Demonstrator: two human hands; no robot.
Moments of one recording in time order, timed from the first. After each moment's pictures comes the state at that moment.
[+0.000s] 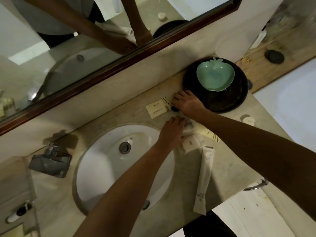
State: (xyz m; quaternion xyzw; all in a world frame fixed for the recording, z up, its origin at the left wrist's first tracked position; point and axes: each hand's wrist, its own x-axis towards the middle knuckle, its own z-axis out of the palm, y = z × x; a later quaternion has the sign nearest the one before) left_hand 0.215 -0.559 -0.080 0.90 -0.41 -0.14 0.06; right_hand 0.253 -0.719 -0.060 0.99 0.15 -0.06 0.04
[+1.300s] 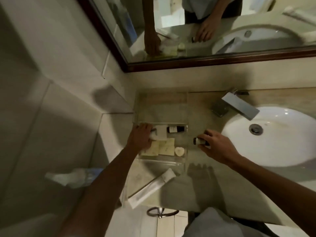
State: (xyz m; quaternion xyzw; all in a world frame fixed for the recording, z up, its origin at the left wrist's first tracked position) left_hand 0.110 0.194 -0.014 0.99 -0.08 -0.14 -0.02; right_hand 0.115 -0.151 -0.018 0.93 0.26 -0.13 -0.22
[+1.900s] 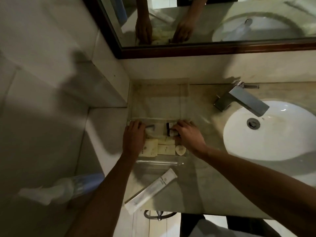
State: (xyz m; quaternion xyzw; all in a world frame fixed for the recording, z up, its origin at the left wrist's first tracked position) left_hand 0.100 0.213 -0.060 1.00 0.01 0.00 0.07; right_hand 0.137 -0.029 -0.049 0.95 0.25 -0.12 -0.17
